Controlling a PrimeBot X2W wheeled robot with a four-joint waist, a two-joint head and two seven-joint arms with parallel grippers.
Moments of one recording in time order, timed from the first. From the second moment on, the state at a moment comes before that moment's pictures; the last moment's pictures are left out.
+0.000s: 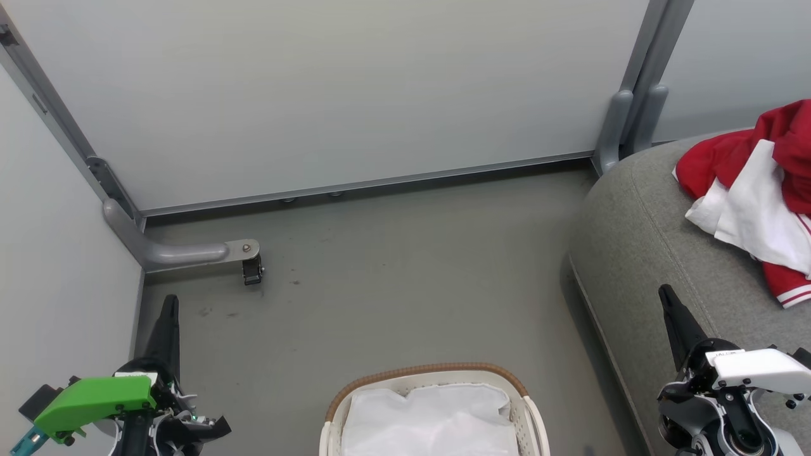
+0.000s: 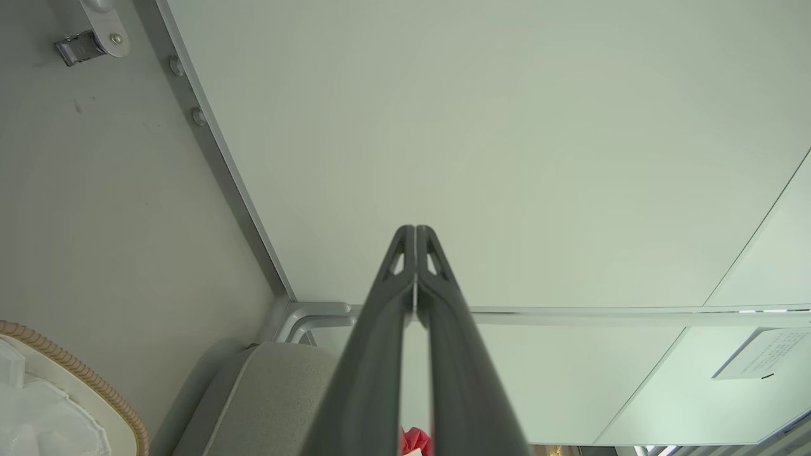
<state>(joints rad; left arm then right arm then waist) -0.10 0.05 0.11 0.25 -1.61 -0.13 0.11 -0.10 -0.05 -0.11 0.25 1.61 0.13 0.11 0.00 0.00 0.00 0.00</state>
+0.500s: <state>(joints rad) -0.10 0.05 0.11 0.25 -1.61 -0.13 0.11 -0.10 -0.05 -0.11 0.25 1.61 0.13 0.11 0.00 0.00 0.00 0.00</state>
